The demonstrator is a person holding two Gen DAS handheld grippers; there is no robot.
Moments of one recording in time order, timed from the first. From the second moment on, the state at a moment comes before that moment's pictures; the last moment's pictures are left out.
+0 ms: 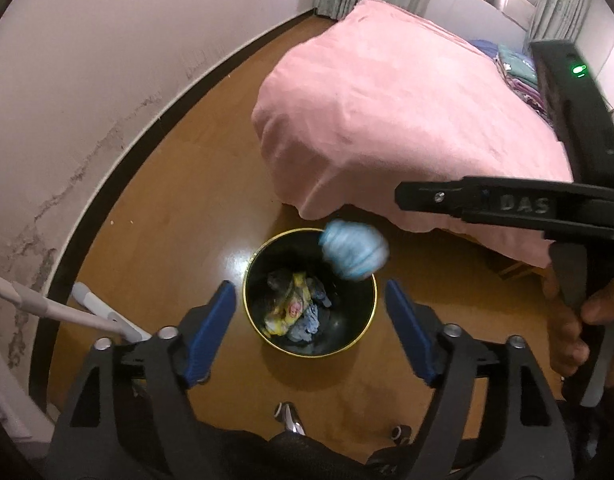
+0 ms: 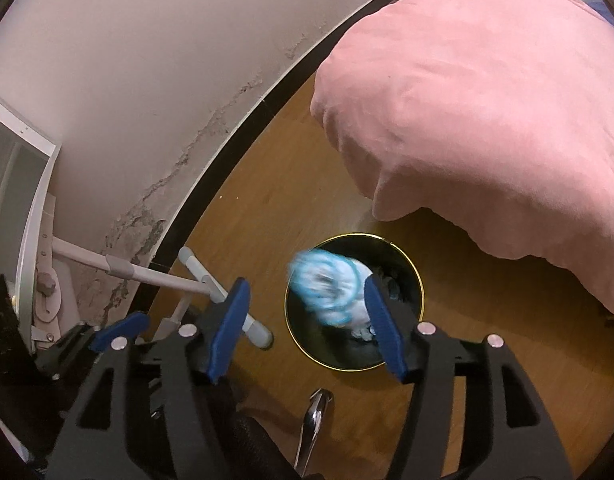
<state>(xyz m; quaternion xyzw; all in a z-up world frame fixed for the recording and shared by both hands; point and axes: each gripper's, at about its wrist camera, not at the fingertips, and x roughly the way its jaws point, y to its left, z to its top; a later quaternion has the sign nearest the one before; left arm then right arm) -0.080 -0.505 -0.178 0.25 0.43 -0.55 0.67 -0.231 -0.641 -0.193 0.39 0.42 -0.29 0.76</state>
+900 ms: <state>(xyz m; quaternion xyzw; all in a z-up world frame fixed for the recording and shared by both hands) 0.054 -0.108 -0.018 0.18 0.35 -0.21 0.90 -0.018 -0.367 -0.056 0.17 0.41 -0.05 0.90</state>
